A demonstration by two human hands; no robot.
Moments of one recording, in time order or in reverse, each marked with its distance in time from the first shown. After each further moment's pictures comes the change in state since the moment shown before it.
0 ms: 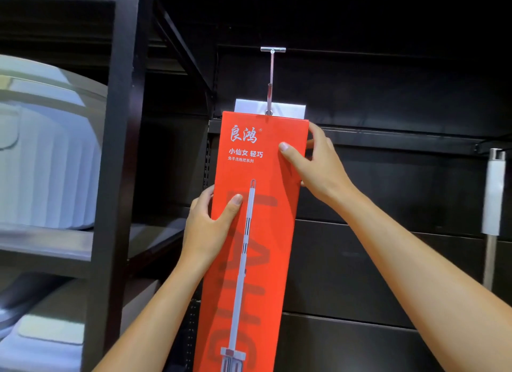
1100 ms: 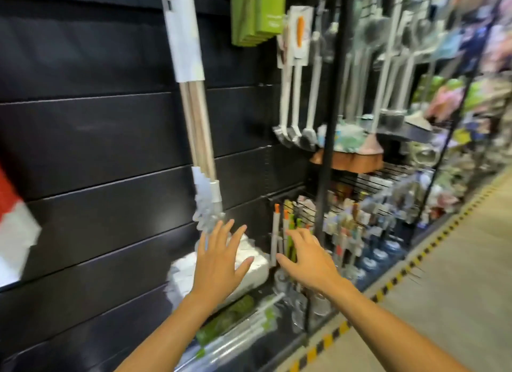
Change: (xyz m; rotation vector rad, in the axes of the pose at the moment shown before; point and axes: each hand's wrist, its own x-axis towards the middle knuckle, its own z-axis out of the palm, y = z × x) left_hand -0.555 0.110 0.344 0.587 -0.948 0.473; right_hand -0.610 0.195 -0.451 -0.714 -0.269 0.780
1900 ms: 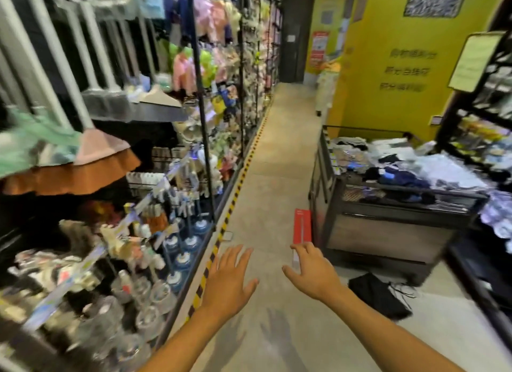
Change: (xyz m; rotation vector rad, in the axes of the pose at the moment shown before) left_hand 0.189 0.607 0.291 -0.400 -0.456 0.747; right_hand -0.180 0.543 -0.239 -0.219 0.126 0.897
